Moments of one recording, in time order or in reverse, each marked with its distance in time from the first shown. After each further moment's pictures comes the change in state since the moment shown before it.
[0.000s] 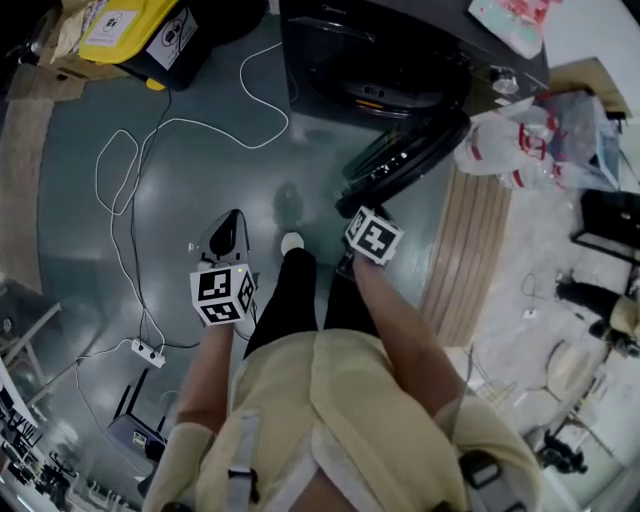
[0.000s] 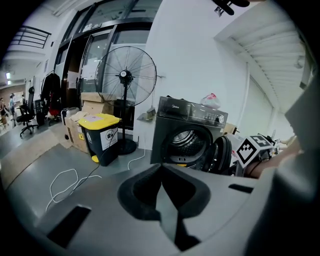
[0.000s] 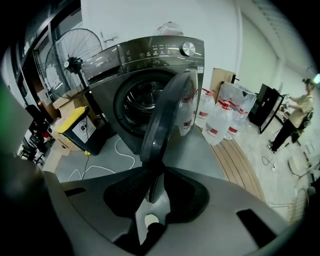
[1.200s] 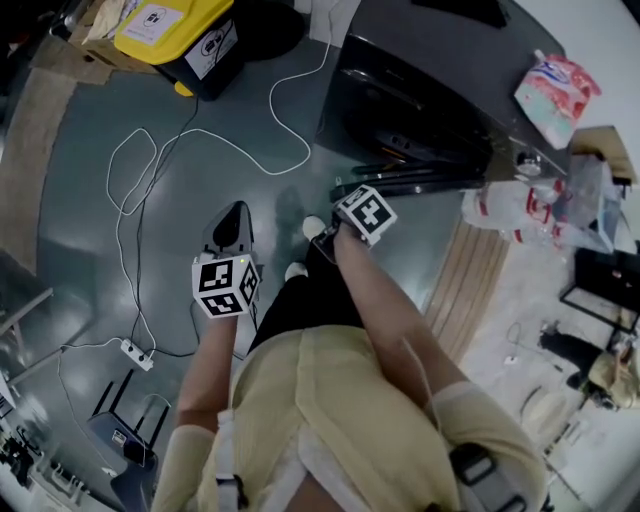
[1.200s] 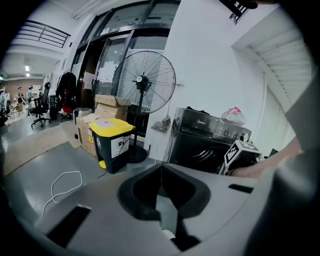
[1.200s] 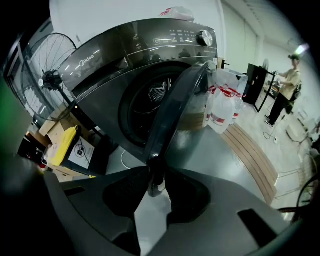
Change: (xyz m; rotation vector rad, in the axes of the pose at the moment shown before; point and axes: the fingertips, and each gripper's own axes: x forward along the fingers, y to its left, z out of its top) left arm 0.046 0.083 0.080 -0.126 -0.084 0.105; right arm 0.057 0.141 0.097 0.247 0.031 0.007
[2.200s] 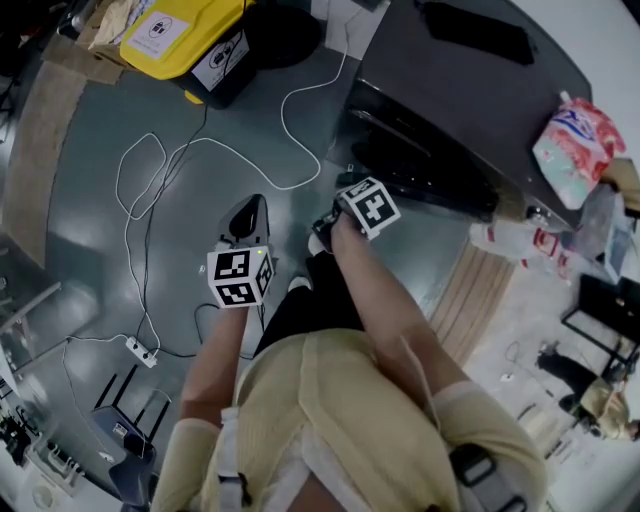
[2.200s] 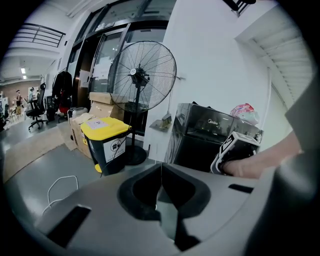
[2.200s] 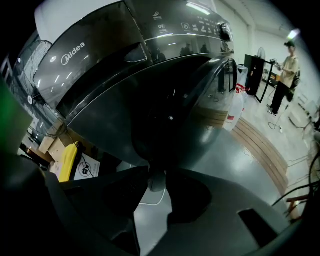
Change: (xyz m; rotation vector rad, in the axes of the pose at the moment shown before) left arm 0.102 -0.009 0.055 0.016 0.041 0.012; right arm 0.046 0.085 0.081 0.107 0.000 0.040
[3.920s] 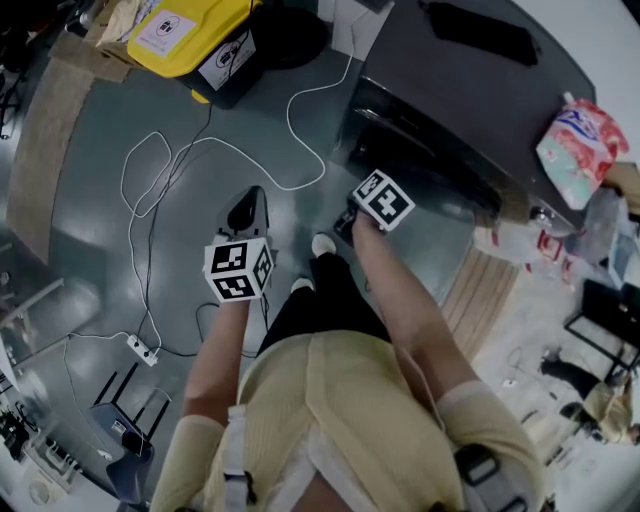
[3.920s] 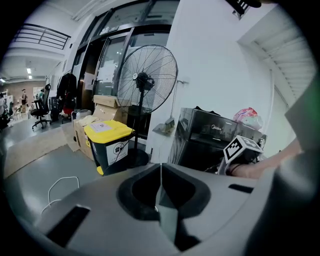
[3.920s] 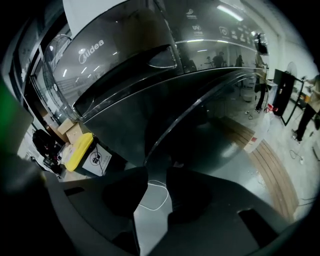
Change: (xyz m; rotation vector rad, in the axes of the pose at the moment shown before) left arm -0.004 0.009 0.012 -0.025 -0.040 0.032; right arm 0.001 0.025 0.033 -0.255 -0.051 0.174
